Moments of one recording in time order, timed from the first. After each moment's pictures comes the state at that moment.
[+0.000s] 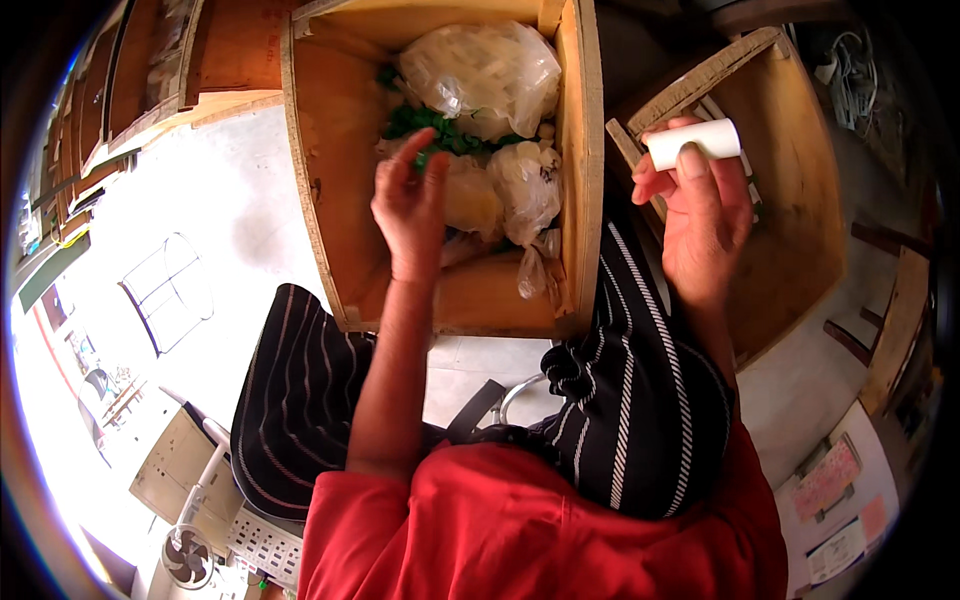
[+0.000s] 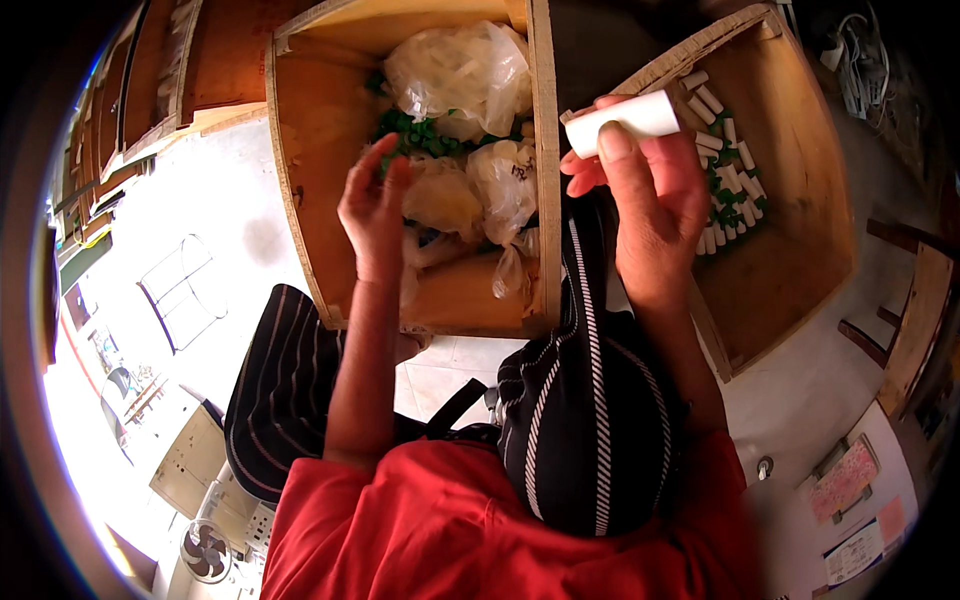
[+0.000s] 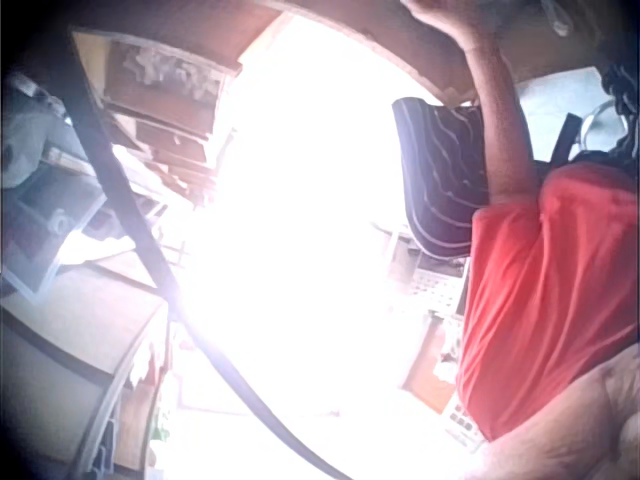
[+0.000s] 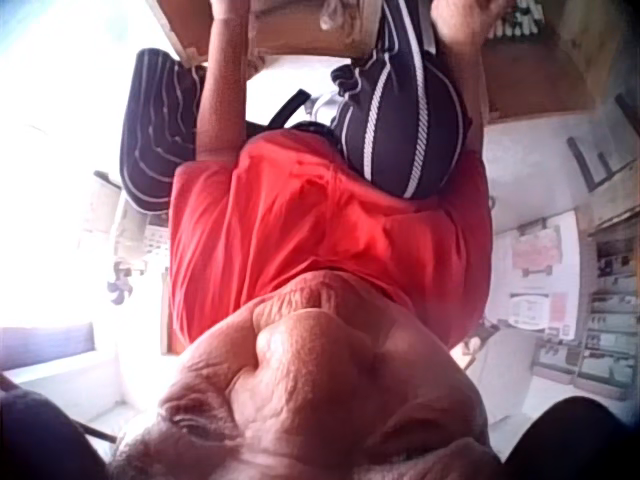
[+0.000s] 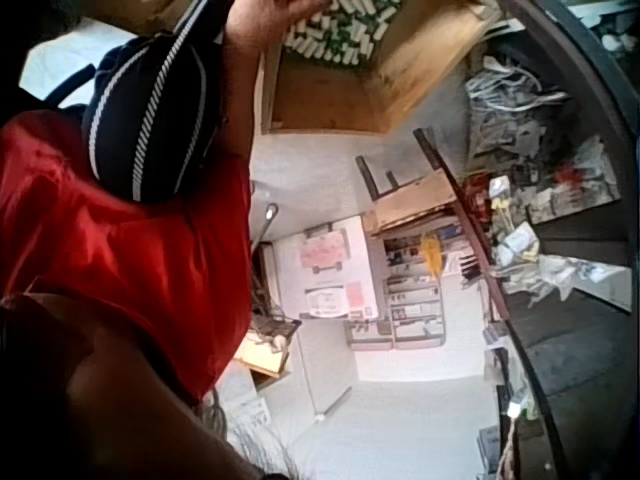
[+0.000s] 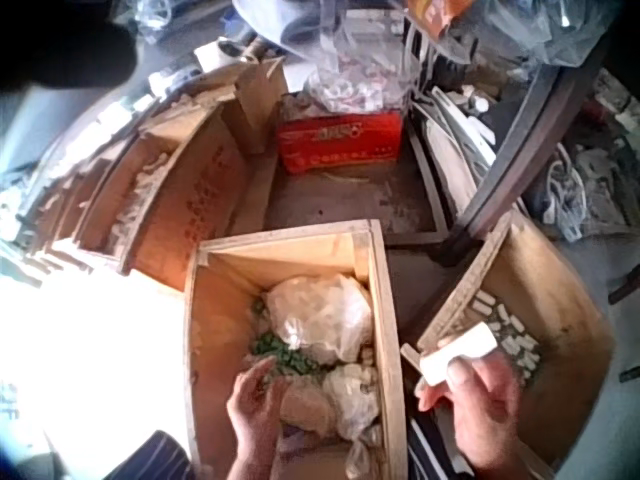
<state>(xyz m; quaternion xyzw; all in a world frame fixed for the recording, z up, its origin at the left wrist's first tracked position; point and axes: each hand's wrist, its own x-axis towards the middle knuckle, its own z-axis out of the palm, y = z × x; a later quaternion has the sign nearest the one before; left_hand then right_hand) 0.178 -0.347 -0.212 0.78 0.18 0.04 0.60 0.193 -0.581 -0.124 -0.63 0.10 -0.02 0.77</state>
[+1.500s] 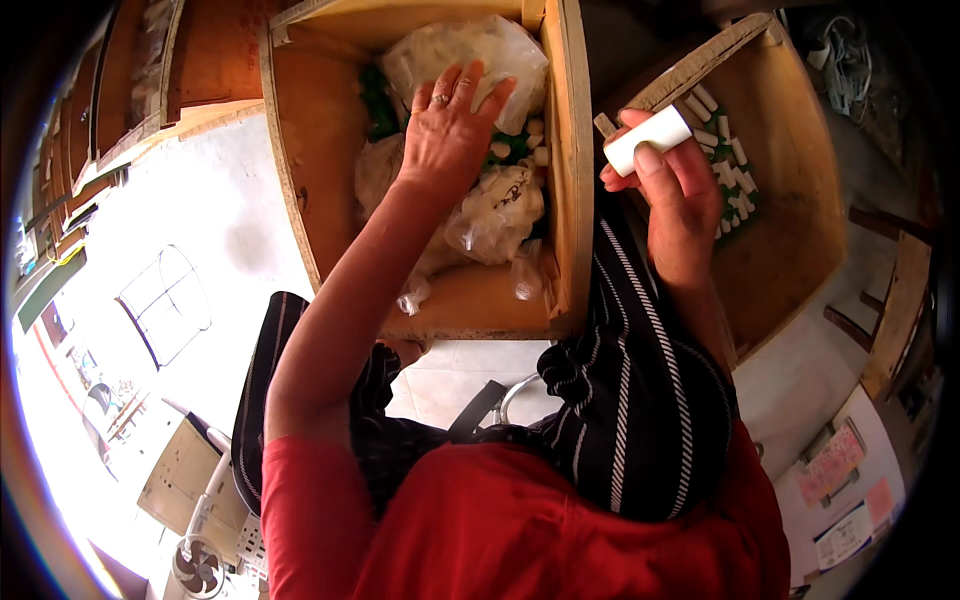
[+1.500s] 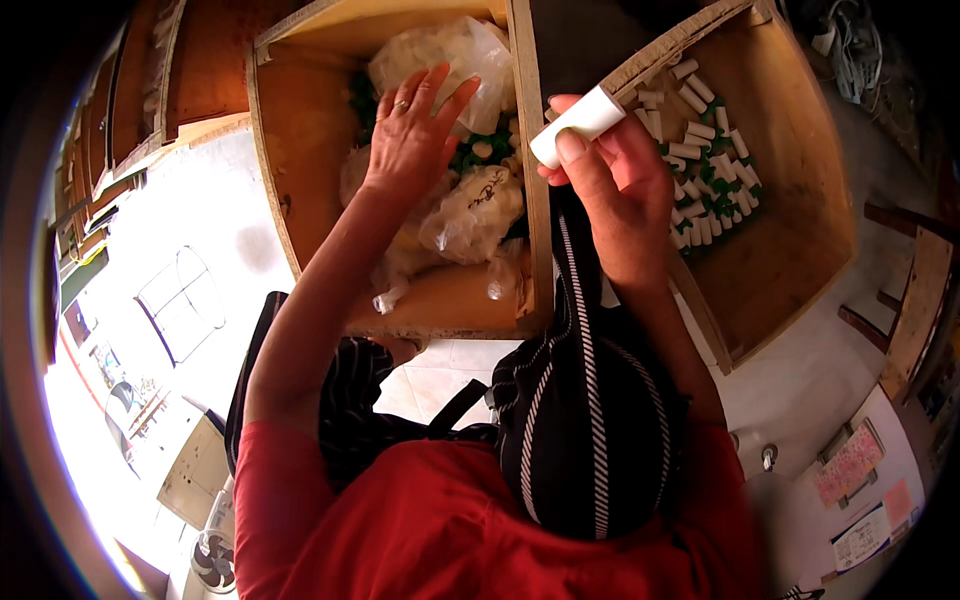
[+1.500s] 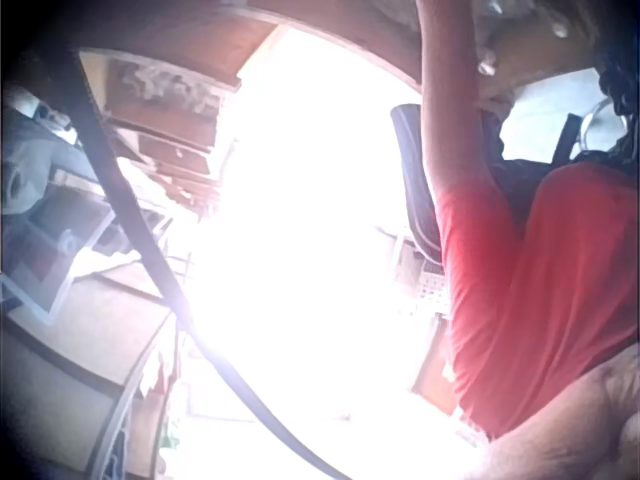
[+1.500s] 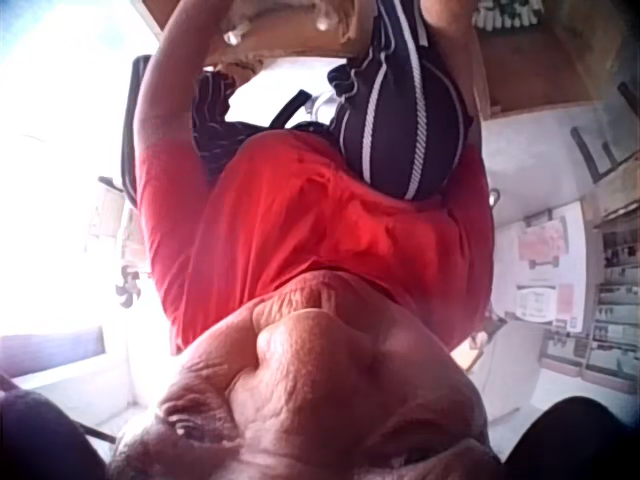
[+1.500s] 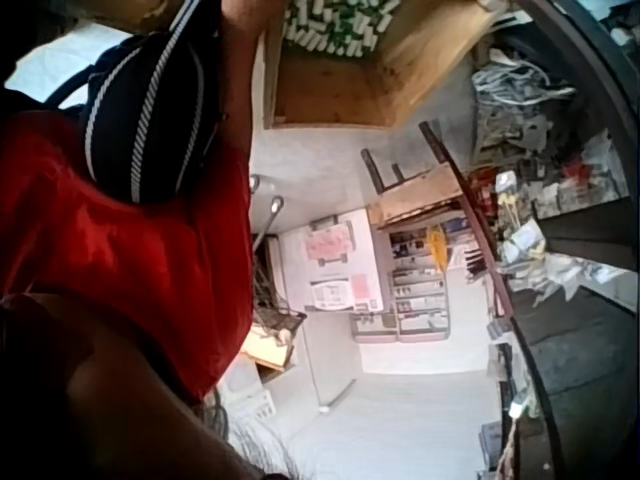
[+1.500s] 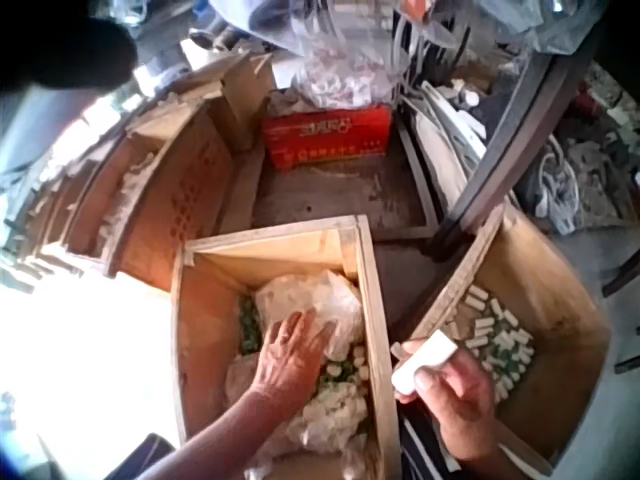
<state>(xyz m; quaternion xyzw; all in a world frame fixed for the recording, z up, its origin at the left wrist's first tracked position) 0.251 -0.371 -0.229 0.95 -0.29 0.06 0.10 0.190 -0.582 -0.135 -0.66 0.12 0.06 0.74</state>
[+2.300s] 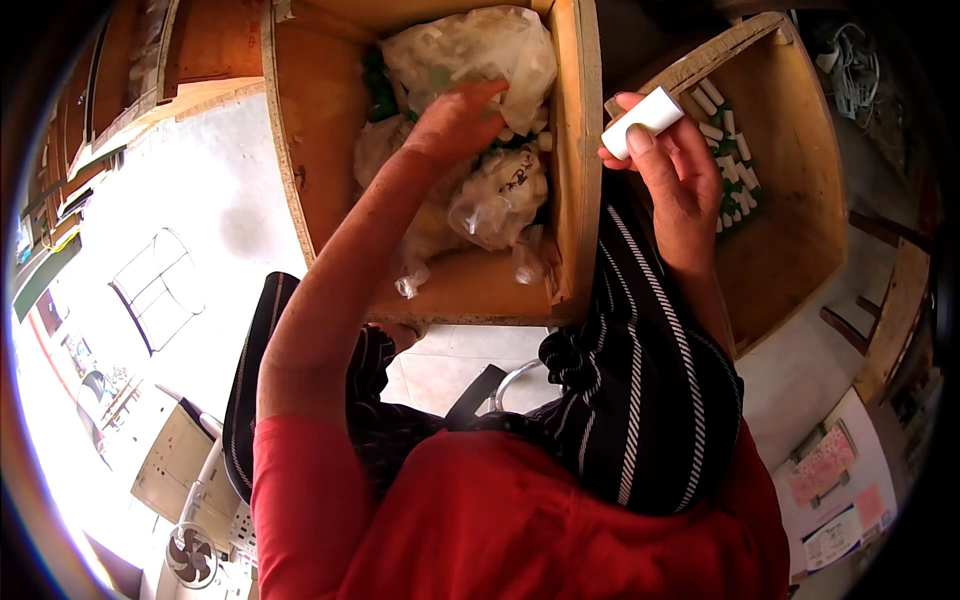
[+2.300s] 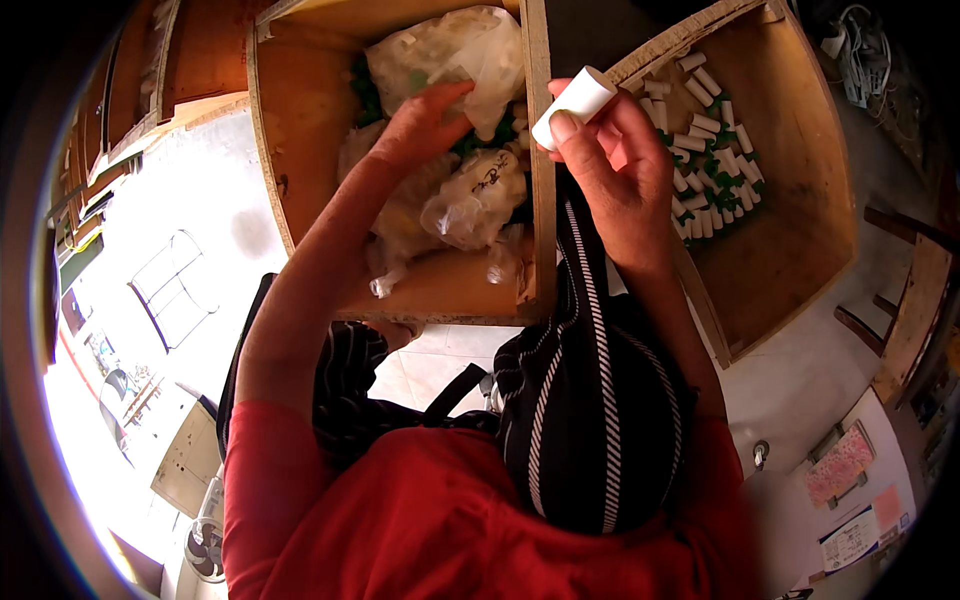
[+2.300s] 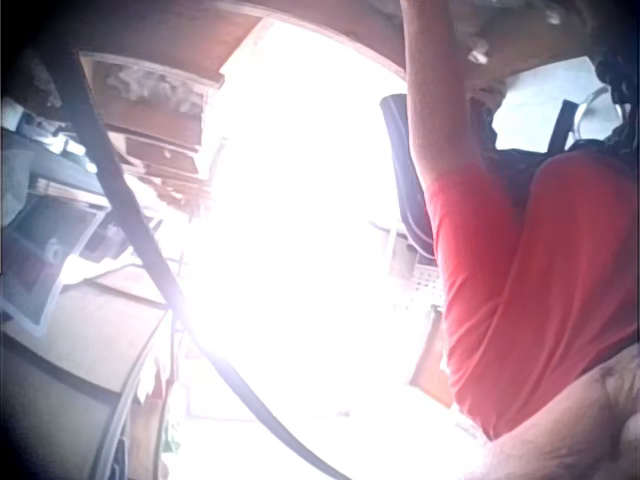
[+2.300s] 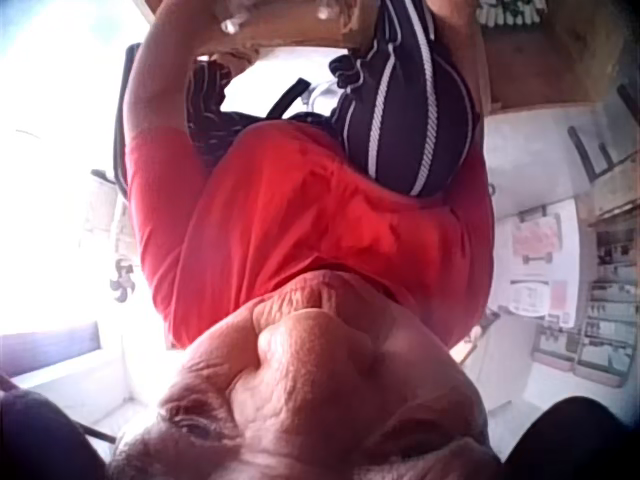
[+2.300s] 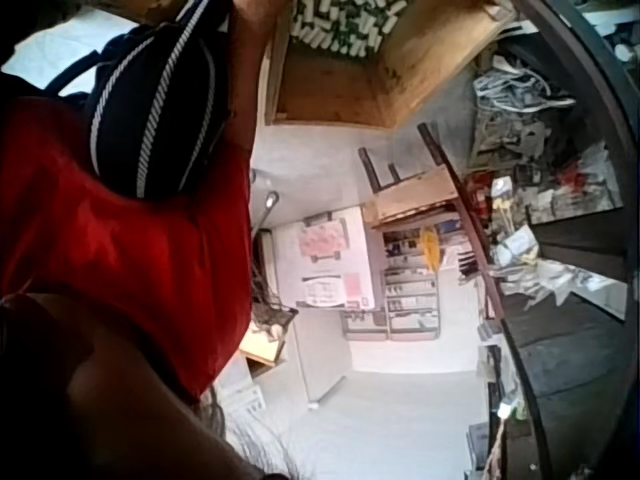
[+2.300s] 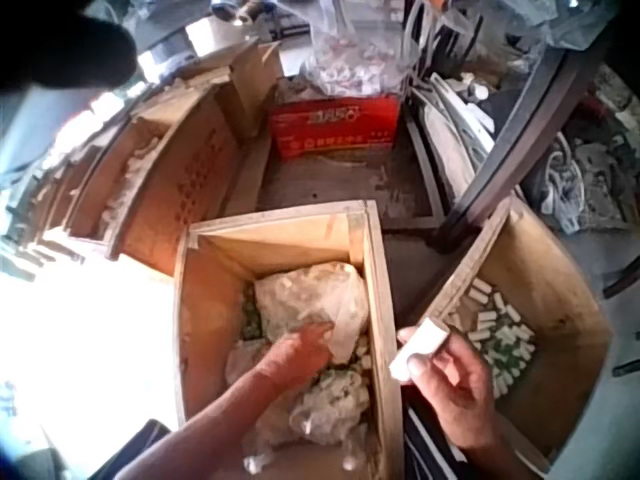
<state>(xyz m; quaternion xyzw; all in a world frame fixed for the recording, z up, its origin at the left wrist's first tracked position) 0.254 -0.353 -0.272 0.89 -0.16 -0.23 0.37 0.191 -0.577 -0.144 -0.66 0.10 0.06 0.74</state>
